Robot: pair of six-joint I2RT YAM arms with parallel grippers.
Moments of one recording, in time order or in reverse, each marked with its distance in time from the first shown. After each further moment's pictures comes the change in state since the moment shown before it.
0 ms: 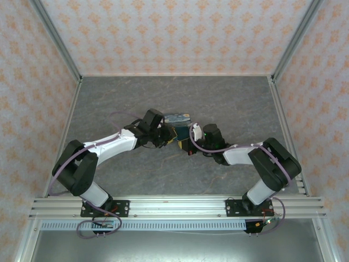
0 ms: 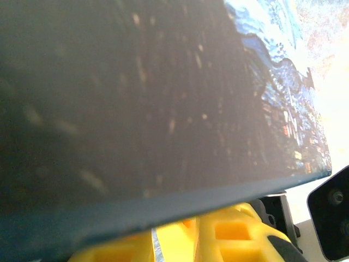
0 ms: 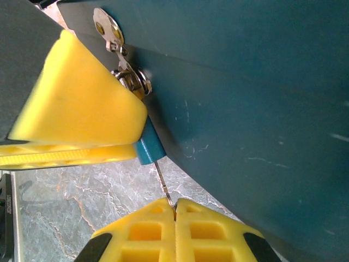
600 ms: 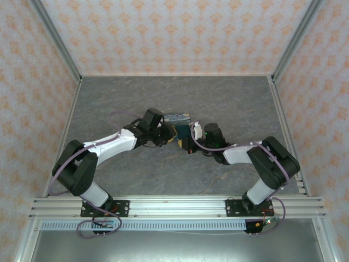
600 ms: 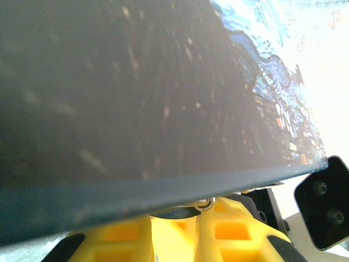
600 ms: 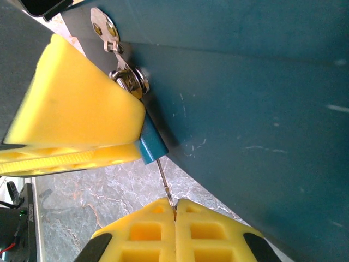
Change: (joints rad) left arm 0.005 0.000 0.000 0.023 0.001 0.004; right arm -0.019 0.016 0.000 0.042 -0.051 0.078
